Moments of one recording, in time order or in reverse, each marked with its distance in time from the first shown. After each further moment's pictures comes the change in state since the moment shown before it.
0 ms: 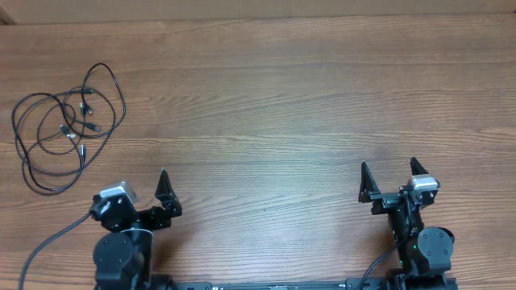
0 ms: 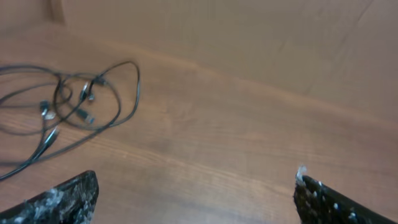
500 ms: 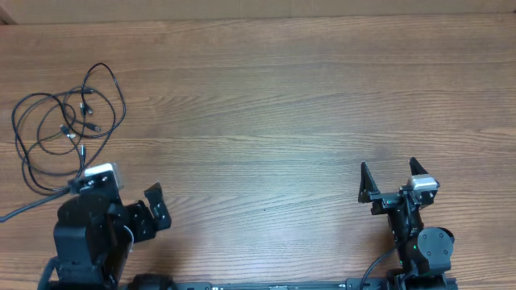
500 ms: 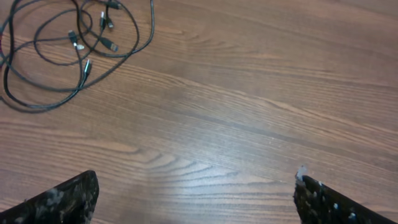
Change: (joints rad) left arm 0.000 0.486 0.701 -0.712 0.044 0.000; right arm 0.003 0.000 0.000 0.001 0.000 0.000
